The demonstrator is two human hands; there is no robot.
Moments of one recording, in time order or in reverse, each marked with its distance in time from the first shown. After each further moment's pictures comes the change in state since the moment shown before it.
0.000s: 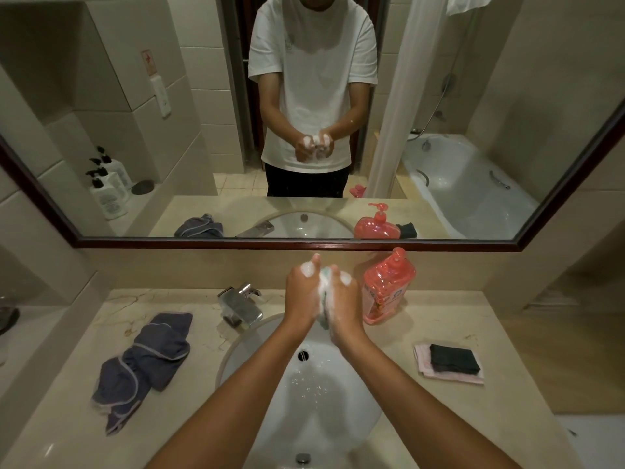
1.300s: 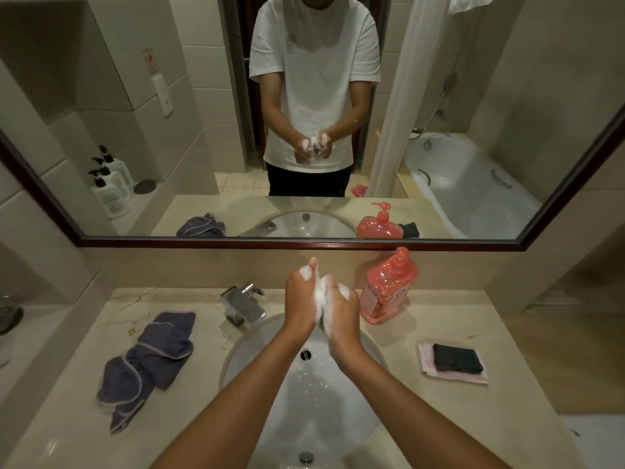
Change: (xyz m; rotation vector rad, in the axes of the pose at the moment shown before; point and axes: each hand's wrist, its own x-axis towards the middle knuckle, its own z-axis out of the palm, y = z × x) left_hand -0.003 -0.012 -0.007 0.096 0.036 0.008; right_hand -0.018 0.013 0.003 0.095 -0.074 -0.039
